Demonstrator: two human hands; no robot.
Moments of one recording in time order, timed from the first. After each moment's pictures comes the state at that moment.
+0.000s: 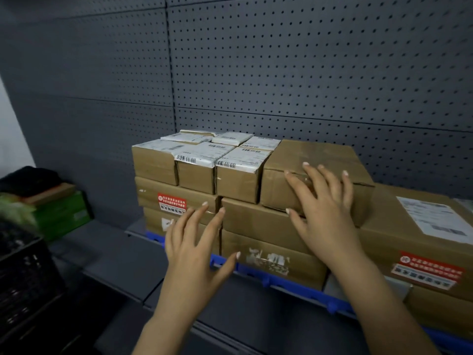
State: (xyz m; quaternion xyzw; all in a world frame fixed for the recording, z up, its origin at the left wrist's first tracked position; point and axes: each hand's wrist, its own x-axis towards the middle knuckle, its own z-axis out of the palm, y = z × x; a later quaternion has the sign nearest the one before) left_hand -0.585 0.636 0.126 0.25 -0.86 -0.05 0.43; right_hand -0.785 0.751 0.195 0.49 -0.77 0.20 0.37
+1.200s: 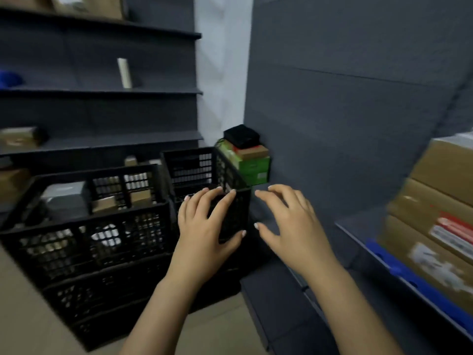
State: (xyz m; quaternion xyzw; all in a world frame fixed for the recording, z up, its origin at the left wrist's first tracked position) left_hand -0.241 0.479 0.080 0.55 -0.74 0.06 0.39; right_hand -0.426 0.473 0.124 0.81 -0.51 0.28 0.08
